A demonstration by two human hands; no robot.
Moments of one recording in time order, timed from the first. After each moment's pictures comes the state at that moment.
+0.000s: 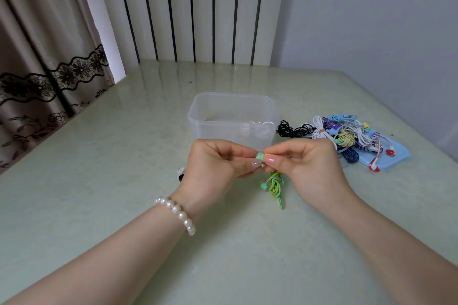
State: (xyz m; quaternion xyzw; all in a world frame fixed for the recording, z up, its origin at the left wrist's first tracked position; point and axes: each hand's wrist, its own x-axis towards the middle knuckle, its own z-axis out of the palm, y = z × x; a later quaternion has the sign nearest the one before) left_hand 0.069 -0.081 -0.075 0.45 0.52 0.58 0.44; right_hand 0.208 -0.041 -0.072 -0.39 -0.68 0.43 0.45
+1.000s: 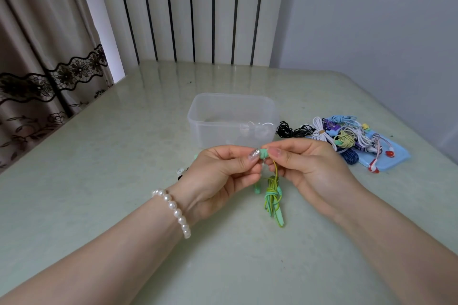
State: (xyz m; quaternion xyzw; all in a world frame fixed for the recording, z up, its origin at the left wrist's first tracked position) left_hand 0.067 -0.081 -0.072 0.30 0.42 0.55 0.66; right_hand 0.215 -0.039 -0.067 -0.31 -0.55 0.66 0.42
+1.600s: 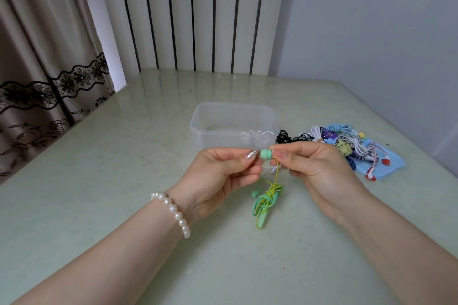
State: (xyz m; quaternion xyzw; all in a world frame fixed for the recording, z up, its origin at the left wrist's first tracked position) left_hand 0.058 -0.072 -0.071 0.33 0.40 0.57 0.64; right_hand 0.217 -0.040 -0.054 -0.39 -0.59 0.56 0.43
